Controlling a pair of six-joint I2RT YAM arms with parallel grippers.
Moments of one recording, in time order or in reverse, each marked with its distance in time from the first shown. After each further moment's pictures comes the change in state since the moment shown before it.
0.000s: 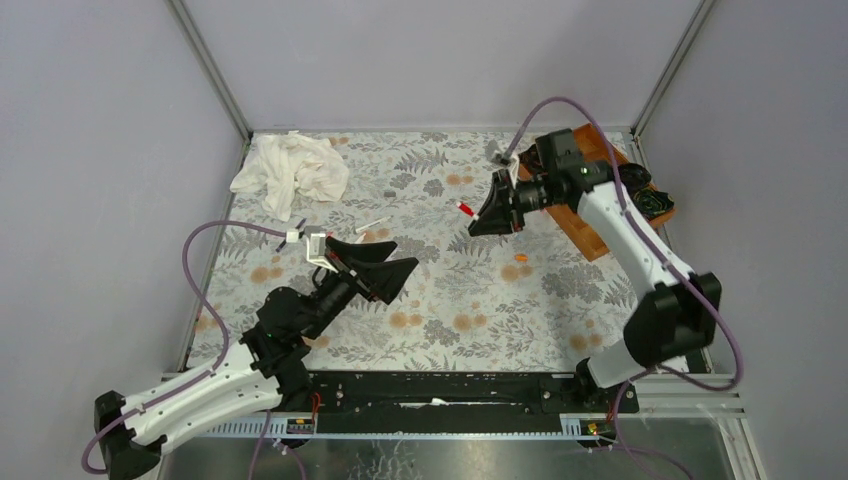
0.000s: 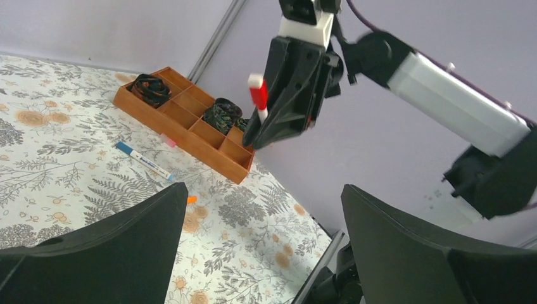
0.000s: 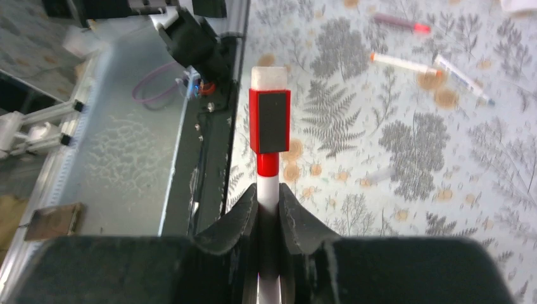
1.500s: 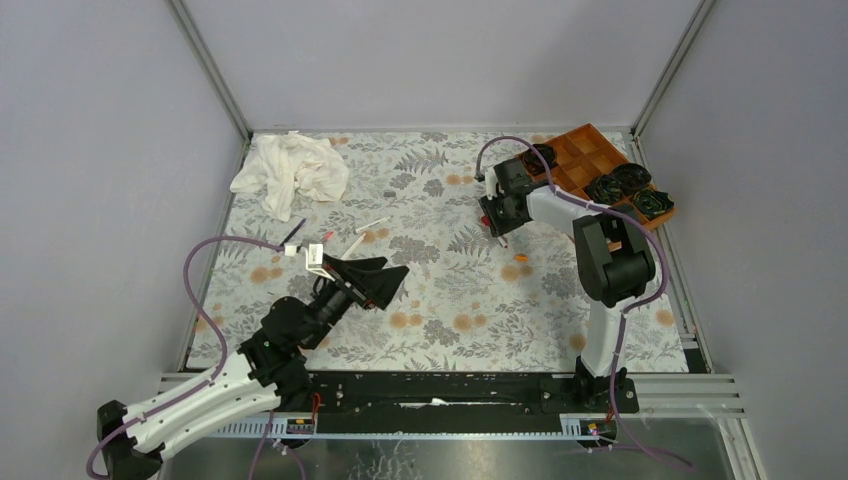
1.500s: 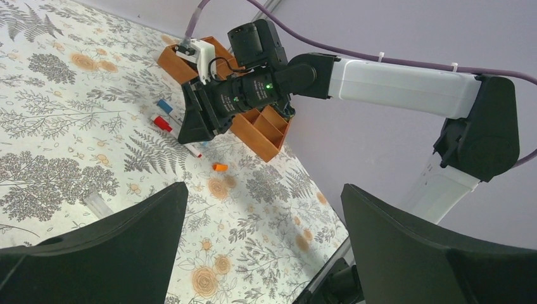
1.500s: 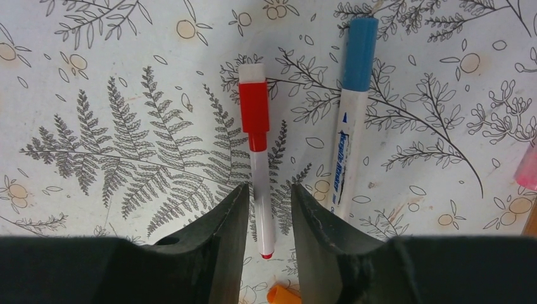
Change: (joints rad) left arm 0.000 -0.130 -0.126 -0.113 -0.098 -0.092; right arm 0.086 0.351 -0.214 0.621 1.273 0.607
